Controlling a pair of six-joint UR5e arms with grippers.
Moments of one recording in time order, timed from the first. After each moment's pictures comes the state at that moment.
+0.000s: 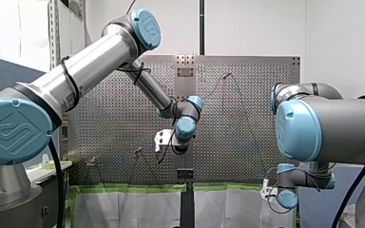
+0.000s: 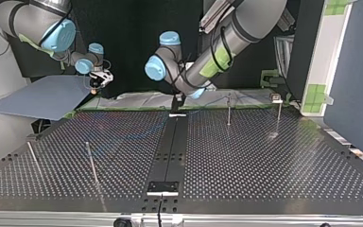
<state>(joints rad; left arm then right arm) -0.67 -2.41 -1.37 -3.08 -2.23 -1.88 1.61 -0.19 1.29 -0.76 1.55 1.71</state>
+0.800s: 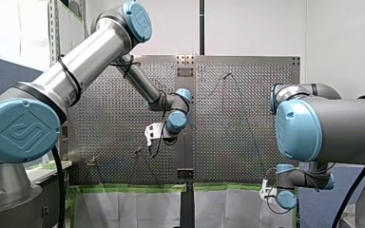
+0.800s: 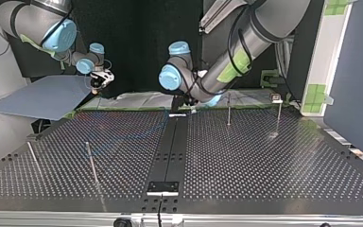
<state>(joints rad) -0.58 -2.33 -1.42 -2.96 -2.26 -1.93 1.61 -0.19 1.29 -0.76 1.55 1.71</state>
